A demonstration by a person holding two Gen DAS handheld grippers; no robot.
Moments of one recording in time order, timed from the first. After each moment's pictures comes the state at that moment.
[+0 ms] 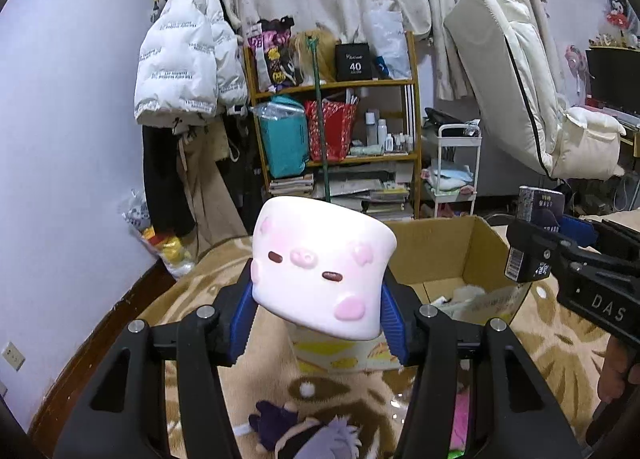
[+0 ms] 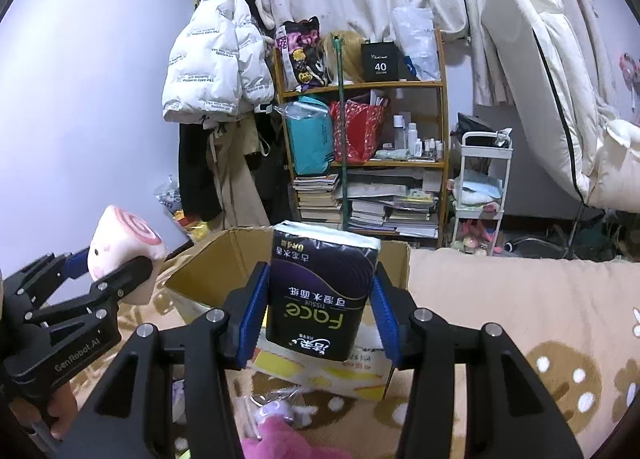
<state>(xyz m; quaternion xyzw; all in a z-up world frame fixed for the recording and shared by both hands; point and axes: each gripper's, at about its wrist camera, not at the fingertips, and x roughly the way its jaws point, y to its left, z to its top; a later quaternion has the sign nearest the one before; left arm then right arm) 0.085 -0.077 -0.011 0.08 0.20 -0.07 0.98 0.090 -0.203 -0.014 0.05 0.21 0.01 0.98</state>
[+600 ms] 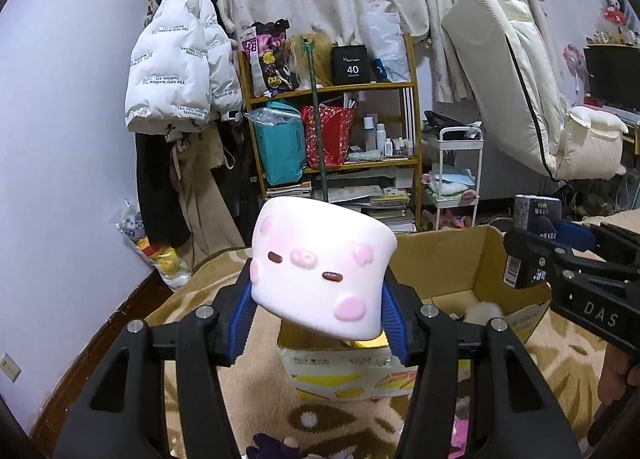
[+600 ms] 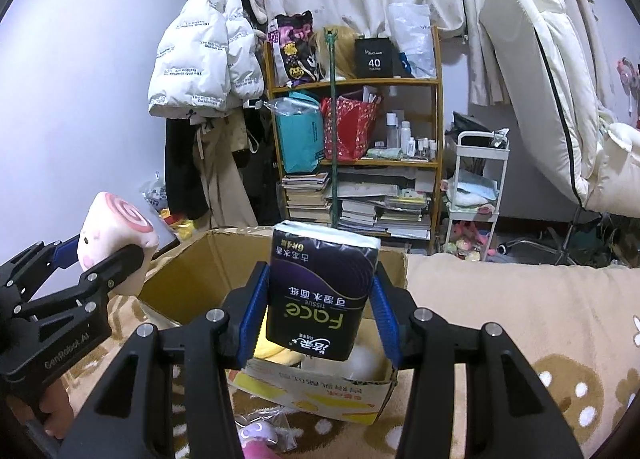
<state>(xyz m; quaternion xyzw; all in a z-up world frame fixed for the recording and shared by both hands) 0.121 -0.083 -0.021 0.08 0.19 -0.08 0.98 0.121 -0.211 -0.018 0.05 0.22 0.00 0.97</state>
